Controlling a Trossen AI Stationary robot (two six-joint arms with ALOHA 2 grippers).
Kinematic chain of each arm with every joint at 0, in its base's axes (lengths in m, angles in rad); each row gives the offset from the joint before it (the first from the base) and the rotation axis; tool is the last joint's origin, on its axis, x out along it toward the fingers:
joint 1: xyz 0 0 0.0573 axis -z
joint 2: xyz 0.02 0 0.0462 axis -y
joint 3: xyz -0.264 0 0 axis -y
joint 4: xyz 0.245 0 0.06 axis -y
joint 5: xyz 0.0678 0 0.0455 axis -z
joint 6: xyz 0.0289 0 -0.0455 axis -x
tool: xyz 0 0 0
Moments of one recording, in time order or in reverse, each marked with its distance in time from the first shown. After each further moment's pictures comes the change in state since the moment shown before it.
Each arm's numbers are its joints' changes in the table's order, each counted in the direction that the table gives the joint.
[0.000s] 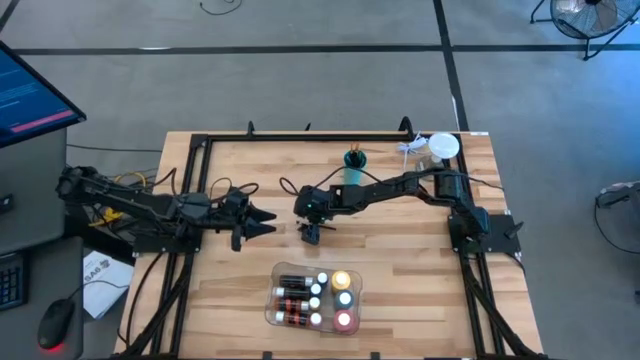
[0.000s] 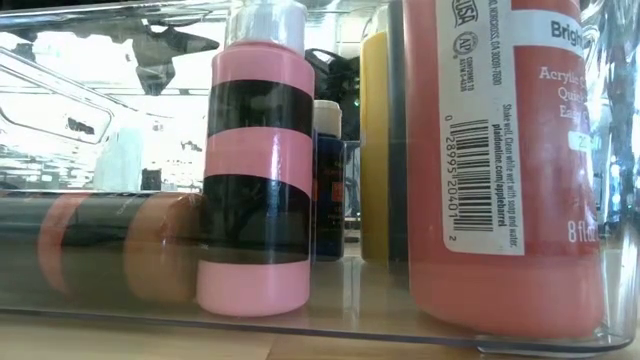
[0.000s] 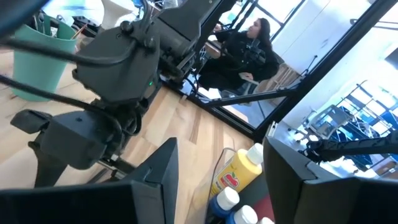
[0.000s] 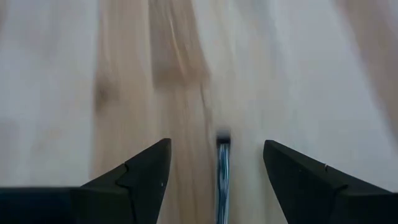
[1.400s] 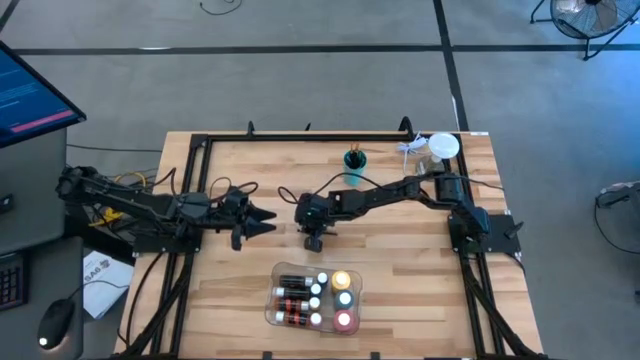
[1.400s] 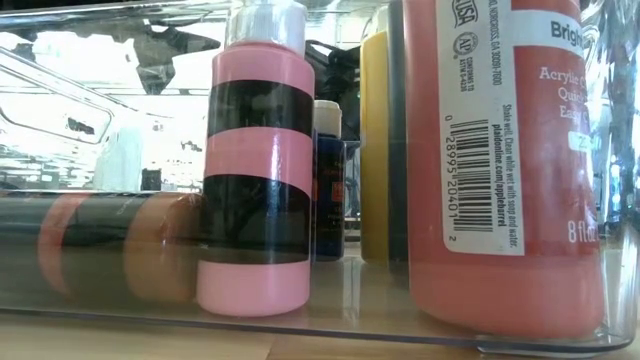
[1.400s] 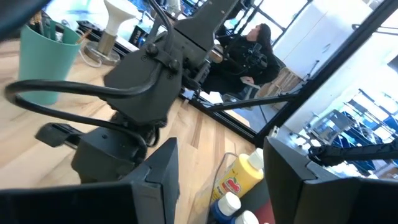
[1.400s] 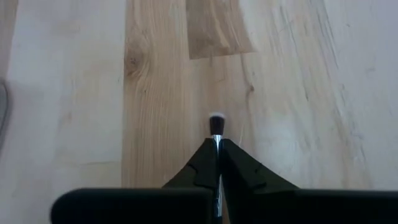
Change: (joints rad) left arm 0.000 0.000 0.000 0.010 -0.014 0.003; right arm -0.049 -0.003 0.000 -0.075 -0.004 0.017
